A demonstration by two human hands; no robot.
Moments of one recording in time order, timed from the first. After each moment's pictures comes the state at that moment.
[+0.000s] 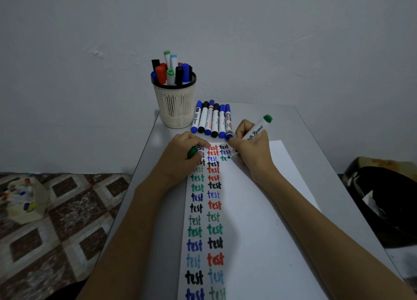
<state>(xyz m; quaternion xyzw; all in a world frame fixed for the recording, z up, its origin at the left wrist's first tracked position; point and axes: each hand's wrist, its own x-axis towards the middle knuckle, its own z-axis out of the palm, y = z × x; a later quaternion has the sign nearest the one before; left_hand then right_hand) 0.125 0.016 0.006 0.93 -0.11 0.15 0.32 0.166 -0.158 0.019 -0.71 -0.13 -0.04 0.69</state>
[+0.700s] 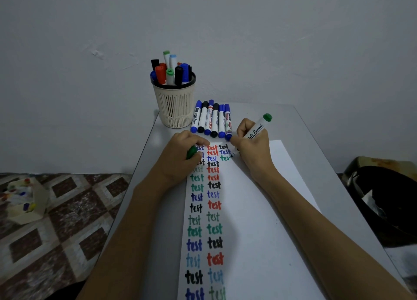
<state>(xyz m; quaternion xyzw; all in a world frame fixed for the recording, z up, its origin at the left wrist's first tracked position) 0.121 0.016 0.012 0.93 -0.11 0.14 0.31 0.163 -0.157 0.023 -0.72 -0.11 -0.05 0.68</state>
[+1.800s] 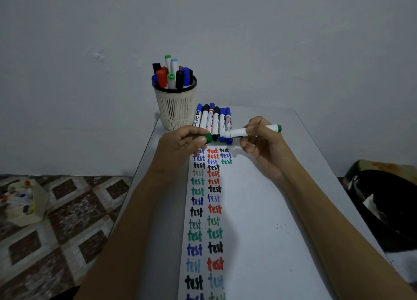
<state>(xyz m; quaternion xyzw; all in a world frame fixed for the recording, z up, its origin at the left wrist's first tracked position) 0.117 0.014 0.029 0.79 -0.07 0.16 0.59 0.170 -0.187 0.040 -0.48 -0.12 0.13 0.86</state>
